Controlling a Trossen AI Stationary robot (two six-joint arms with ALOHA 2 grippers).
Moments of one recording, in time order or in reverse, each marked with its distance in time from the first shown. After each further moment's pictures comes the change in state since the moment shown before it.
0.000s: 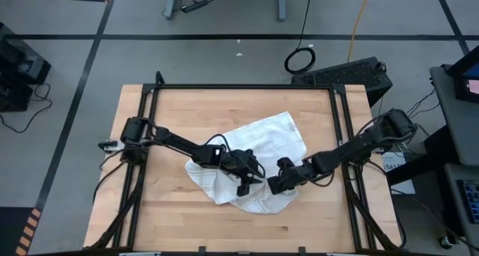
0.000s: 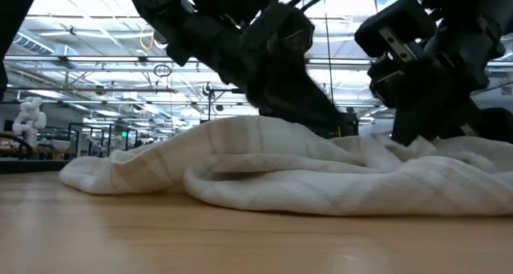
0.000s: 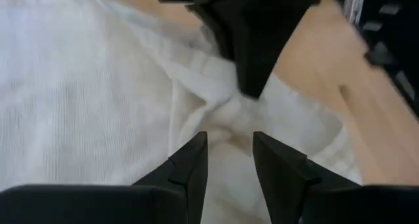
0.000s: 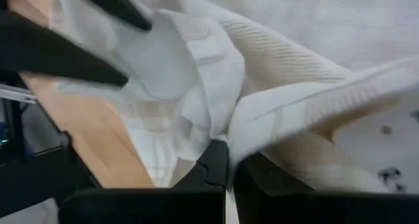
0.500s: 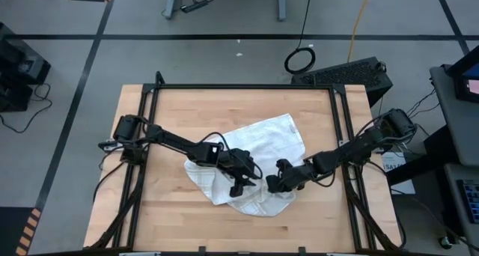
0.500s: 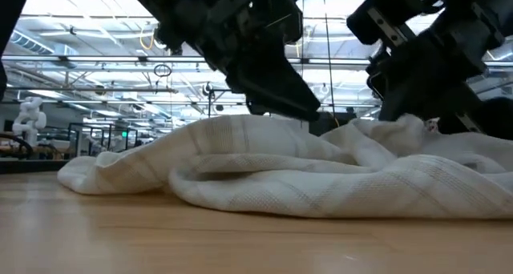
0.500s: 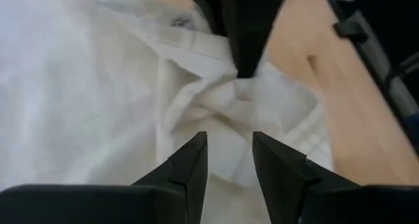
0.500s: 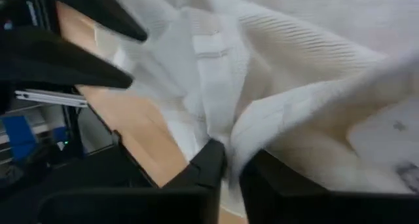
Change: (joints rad) left arm -0.003 -0.074 -0.003 -0.131 0.088 0.028; right arm 0.006 -0.029 -0.015 0.105 -0.021 0.125
